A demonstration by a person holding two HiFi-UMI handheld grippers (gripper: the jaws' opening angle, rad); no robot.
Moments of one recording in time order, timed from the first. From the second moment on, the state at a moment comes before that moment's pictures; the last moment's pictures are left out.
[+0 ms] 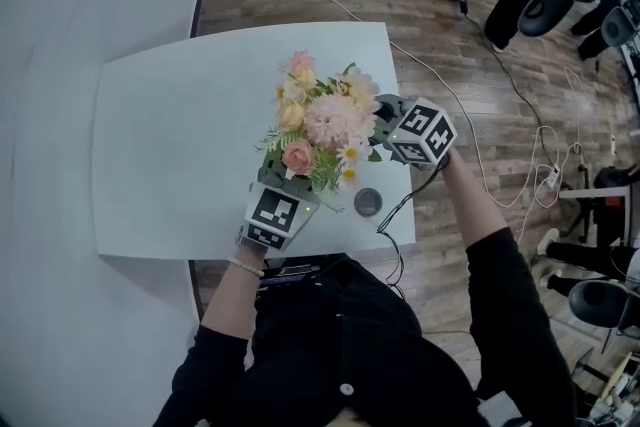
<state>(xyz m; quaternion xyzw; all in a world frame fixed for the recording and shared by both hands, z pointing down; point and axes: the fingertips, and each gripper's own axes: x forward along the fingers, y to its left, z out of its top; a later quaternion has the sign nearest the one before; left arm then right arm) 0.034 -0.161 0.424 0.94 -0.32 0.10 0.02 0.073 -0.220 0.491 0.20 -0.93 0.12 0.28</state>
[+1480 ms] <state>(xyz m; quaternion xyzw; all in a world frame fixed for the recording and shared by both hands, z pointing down) 0.031 -0.165 0.430 0.94 -0.33 0.10 0.02 0.094 -0.181 0.520 0.51 -0.79 0.34 0.00</state>
